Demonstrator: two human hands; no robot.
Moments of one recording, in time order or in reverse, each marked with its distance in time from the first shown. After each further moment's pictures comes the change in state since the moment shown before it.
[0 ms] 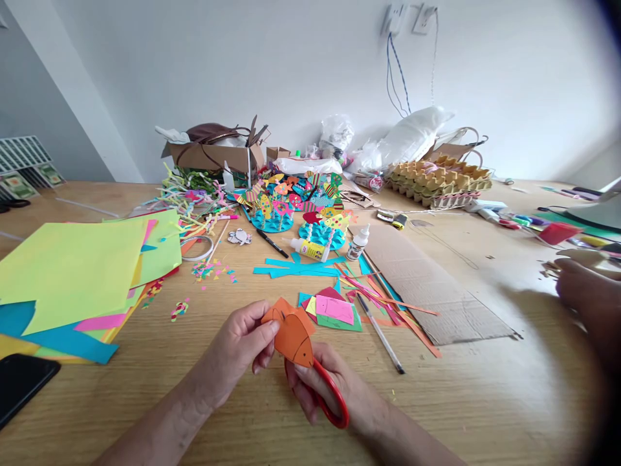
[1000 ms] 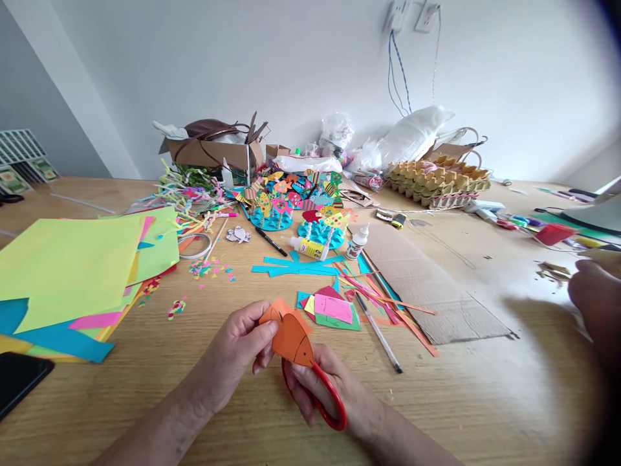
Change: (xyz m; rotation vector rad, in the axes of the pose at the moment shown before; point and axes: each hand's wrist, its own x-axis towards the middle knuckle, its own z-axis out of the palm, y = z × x) left_hand -0.002 0.001 0.004 -0.040 0.024 0.008; right_hand 0.001 0.001 0.003 -0.032 -0.003 -0.100
